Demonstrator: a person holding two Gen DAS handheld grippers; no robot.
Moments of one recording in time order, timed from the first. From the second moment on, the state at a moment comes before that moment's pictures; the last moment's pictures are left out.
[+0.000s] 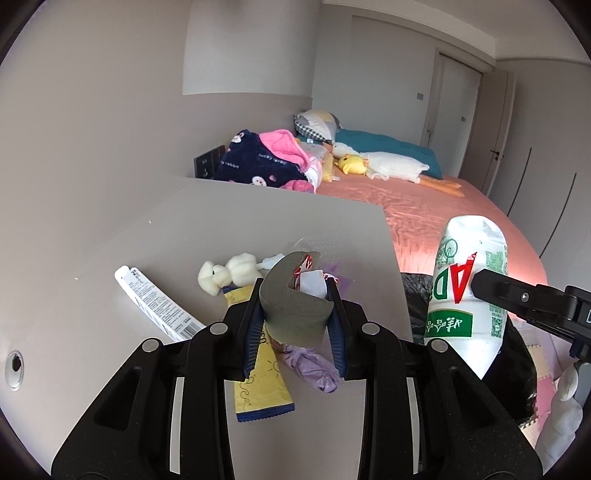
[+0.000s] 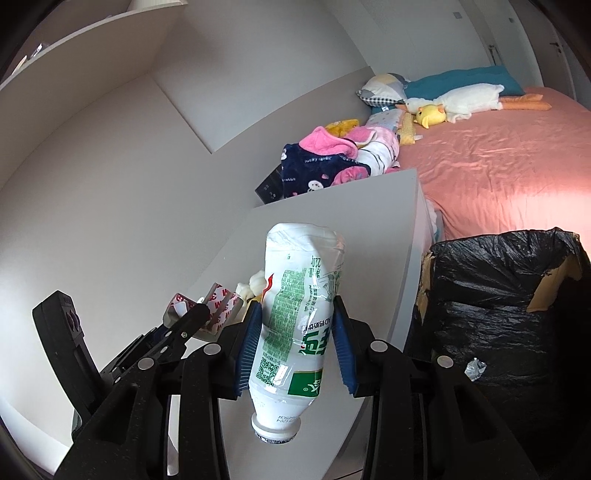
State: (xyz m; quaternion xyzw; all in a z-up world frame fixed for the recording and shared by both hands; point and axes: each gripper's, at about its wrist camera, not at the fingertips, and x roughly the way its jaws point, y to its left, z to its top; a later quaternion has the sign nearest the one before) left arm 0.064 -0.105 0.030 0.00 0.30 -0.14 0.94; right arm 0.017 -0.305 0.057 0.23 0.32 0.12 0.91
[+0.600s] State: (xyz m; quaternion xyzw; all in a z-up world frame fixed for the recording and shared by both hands) left arm 0.058 -0.174 0.038 0.02 0.29 -0.20 0.93; right arm -0.008 -0.360 0.074 0.25 0.29 0.07 0.92
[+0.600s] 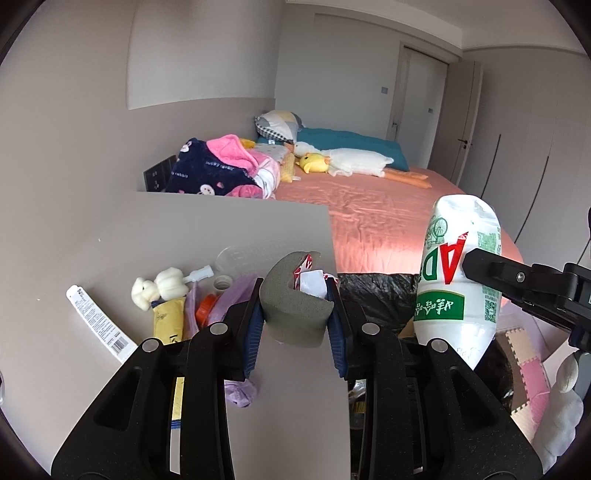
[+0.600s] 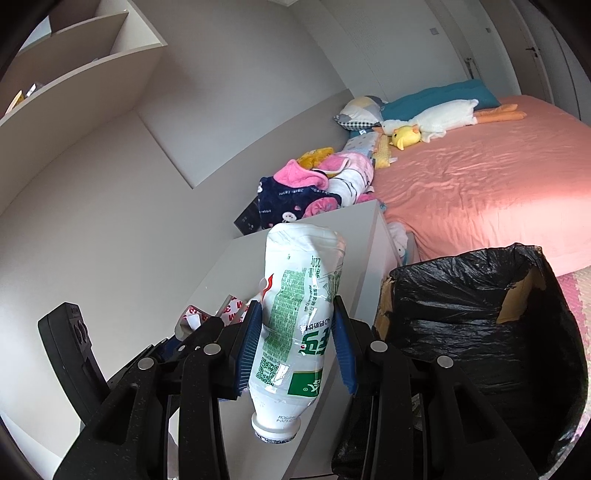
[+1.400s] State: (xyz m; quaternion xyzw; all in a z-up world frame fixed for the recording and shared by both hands) left arm 0.054 -0.269 0.022 0.05 0.32 -0.31 0.89; right arm -0.037 -0.449 0.071 0.29 0.26 -0.03 0.92
